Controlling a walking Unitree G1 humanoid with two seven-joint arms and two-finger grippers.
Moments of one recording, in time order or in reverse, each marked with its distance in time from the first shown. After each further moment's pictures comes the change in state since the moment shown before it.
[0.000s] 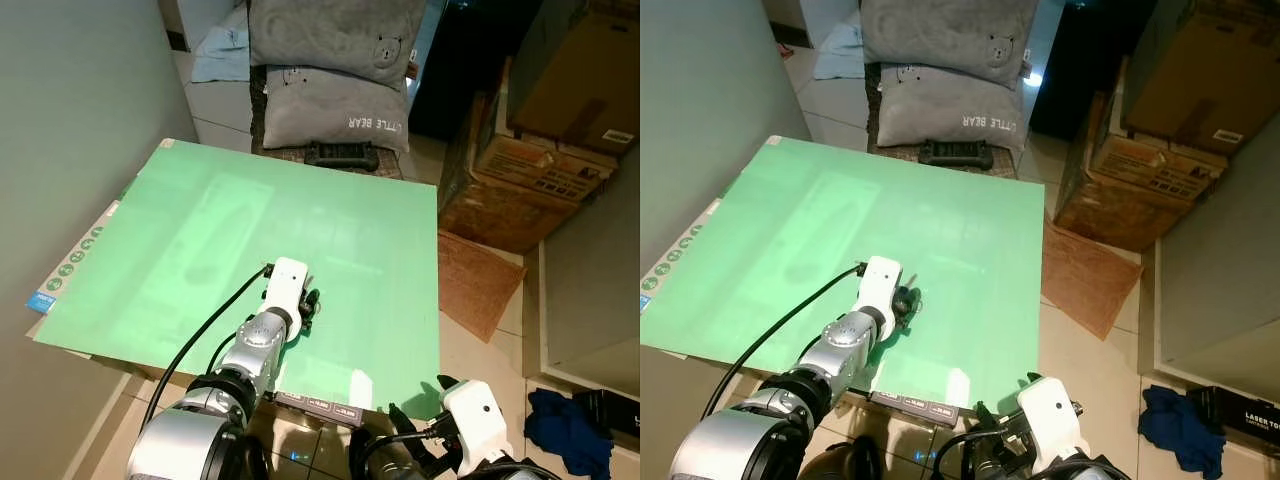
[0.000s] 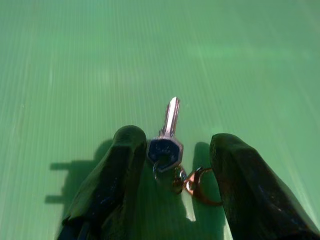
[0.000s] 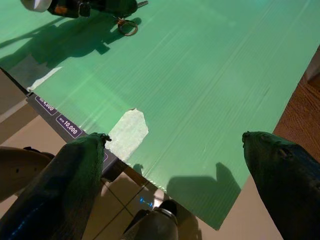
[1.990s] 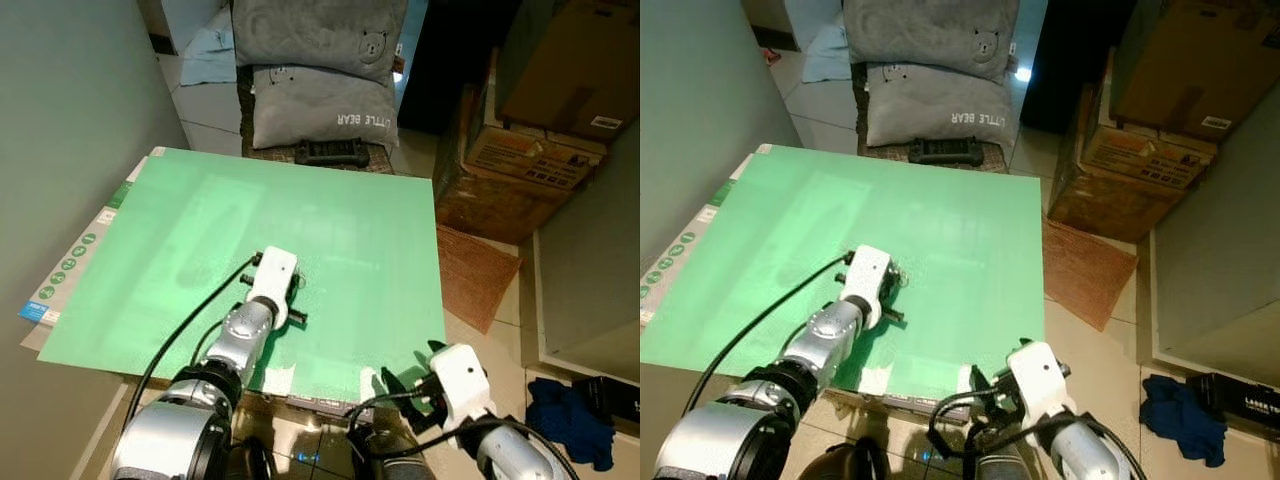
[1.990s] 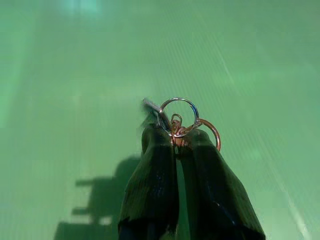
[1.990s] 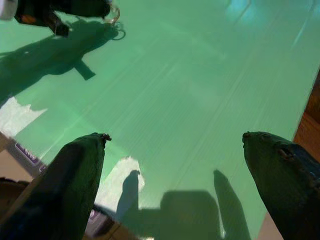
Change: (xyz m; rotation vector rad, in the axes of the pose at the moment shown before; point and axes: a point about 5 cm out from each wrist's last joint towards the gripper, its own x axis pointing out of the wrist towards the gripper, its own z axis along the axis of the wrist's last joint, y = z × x) left arm -0.003 0.030 0.018 0.045 -0.092 0.034; right arm 0.038 -0.013 0.022 -0.051 -0.080 -0.011
